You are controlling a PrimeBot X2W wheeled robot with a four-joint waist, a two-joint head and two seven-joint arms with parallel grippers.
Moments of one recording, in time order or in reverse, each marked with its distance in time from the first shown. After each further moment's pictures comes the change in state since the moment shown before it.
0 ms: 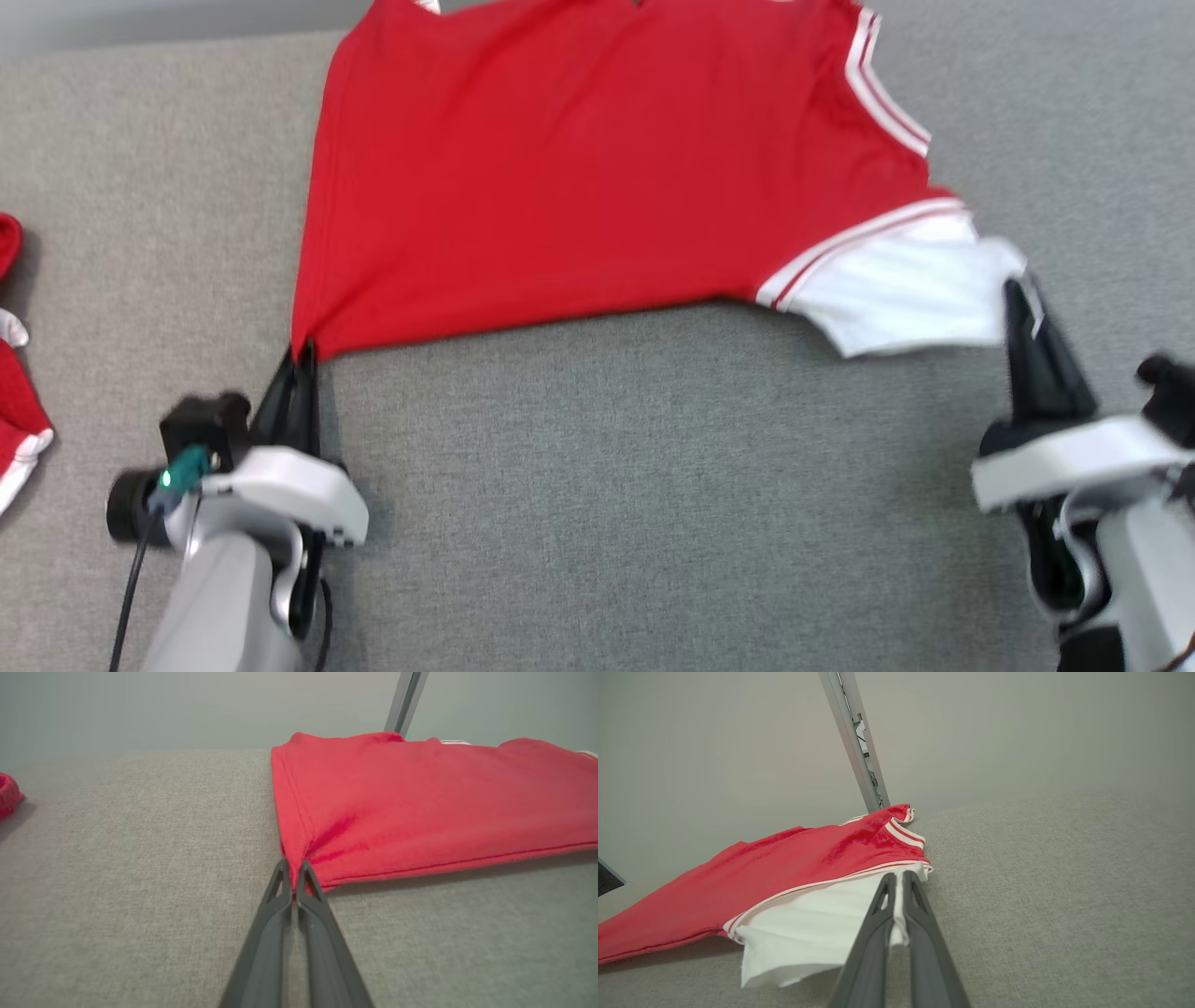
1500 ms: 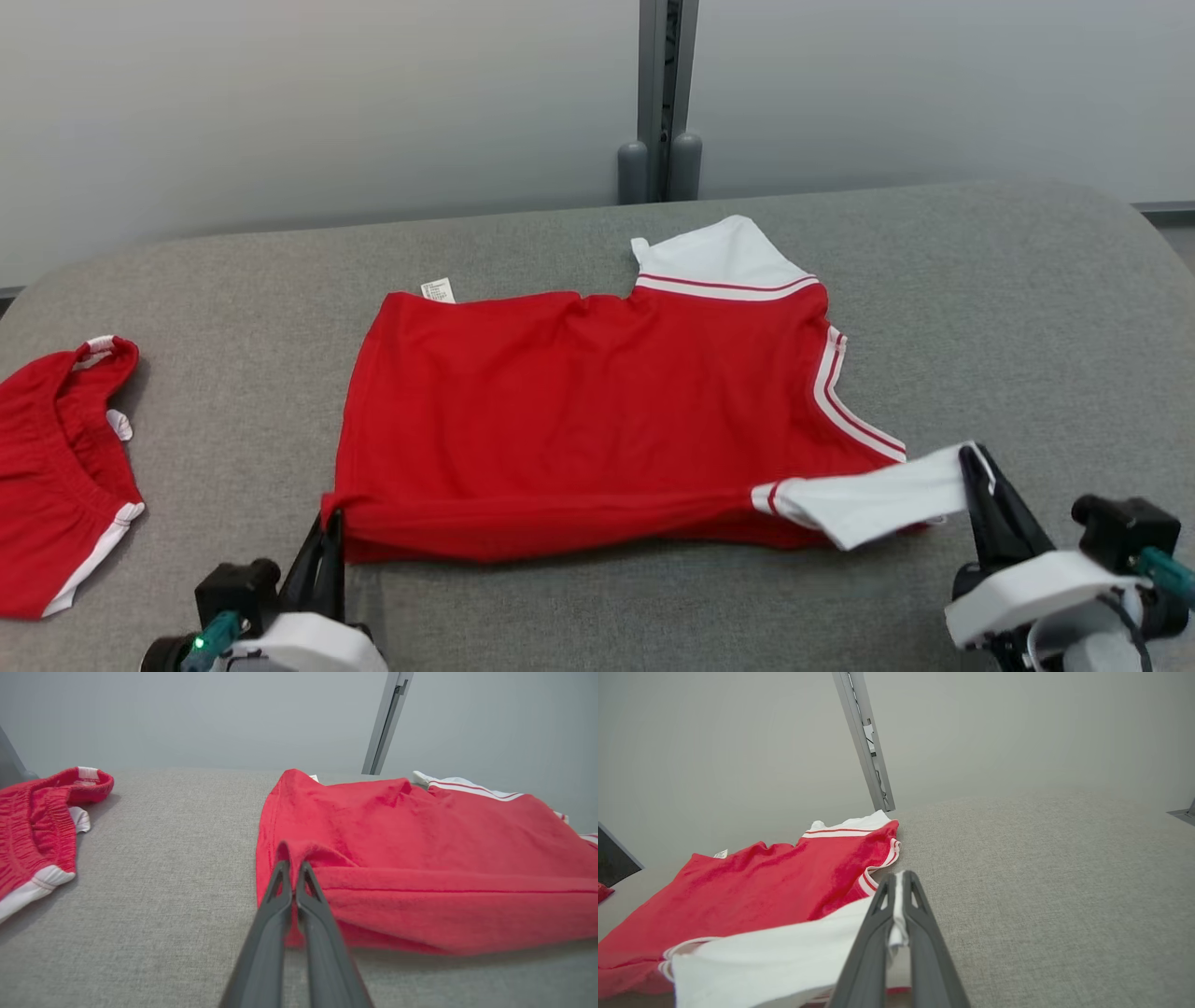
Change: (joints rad) left arm 0.355 -0.030 -0.001 -0.137 -0.036 0.003 0.000; right arm 0.243 0.029 0.036 0.073 -0.042 0.000 0.000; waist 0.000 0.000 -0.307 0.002
